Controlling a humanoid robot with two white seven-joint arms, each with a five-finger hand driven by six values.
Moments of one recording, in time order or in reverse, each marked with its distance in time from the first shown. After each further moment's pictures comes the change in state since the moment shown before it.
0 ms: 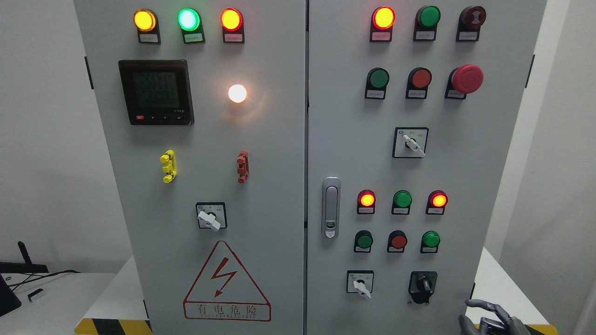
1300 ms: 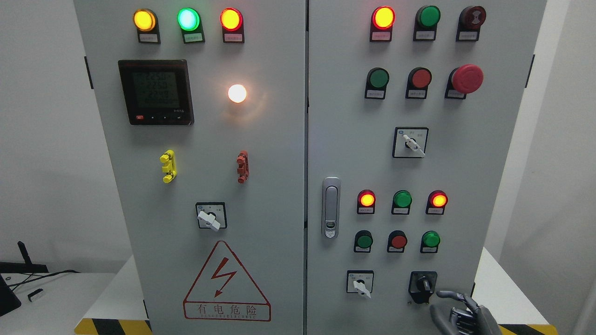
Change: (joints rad) left arm 0.000 0.000 0.000 0.000 0.000 0.000 0.000; right arm -0.071 0.053 0.082 0.051 0.039 0.005 -0.019
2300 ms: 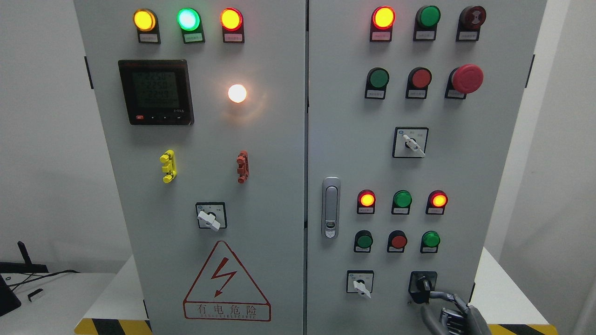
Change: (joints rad) left arm 0.000 0.000 0.000 0.000 0.000 0.000 0.000; right arm -0.008 0.014 0.020 0.005 0.016 0.000 0.000
